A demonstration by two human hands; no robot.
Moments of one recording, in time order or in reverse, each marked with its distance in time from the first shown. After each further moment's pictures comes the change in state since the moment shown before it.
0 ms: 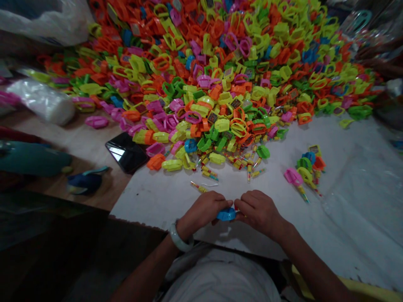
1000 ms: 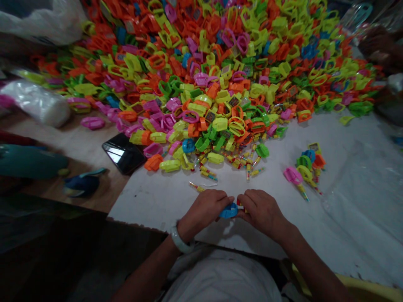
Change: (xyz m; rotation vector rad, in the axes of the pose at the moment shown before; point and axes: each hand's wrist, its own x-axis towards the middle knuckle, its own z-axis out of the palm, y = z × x) left_hand 0.003 0.013 0.000 0.121 0.109 -0.001; right_hand -0.002 -0.002 -0.003 -0.099 0.009 0.099
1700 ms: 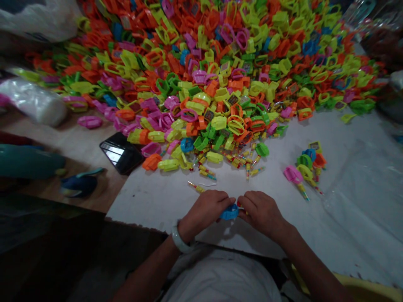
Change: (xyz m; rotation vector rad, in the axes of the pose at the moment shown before) left_hand 0.003 0.003 0.002 -0.010 -0.059 -0.028; right_hand -0.005 0.001 0.004 0.034 0.022 0.005
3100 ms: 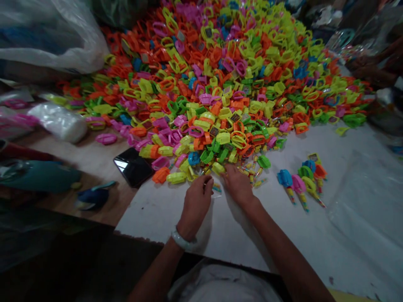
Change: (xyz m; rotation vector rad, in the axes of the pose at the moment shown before) left_hand 0.010 -0.031 -0.023 -0.129 0.717 -0.108; right_hand 0.108 0.012 0.057 -0.021 0.103 0.457
